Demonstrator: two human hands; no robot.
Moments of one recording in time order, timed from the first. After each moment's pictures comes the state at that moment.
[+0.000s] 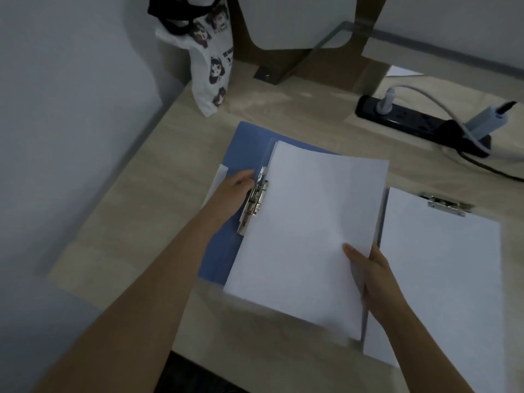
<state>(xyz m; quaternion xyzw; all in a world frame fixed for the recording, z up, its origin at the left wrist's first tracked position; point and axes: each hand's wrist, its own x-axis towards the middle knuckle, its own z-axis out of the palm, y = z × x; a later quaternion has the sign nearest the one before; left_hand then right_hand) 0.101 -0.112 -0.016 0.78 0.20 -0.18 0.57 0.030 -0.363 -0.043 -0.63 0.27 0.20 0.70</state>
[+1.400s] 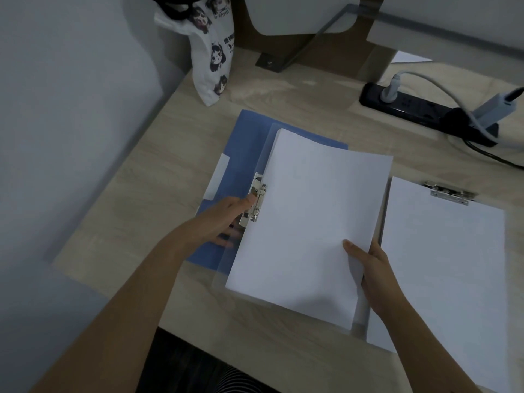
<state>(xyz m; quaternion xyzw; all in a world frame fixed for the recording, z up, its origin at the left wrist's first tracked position) 0.055 -0.097 -0.008 0.73 0.26 -0.36 0.52 0.022 -0.368 -0.056 -0.64 0.29 0.22 0.68</state>
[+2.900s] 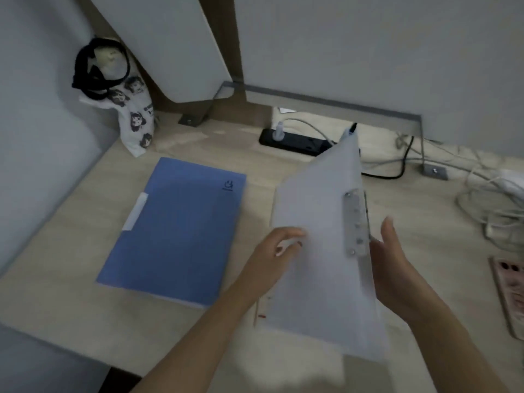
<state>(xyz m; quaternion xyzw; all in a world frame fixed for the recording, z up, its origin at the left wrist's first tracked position) 0.010 -0.345 0.028 0.78 -0.01 -0.15 0.61 0.002 -0.534 0.088 -0.55 0.15 0.29 0.77</state>
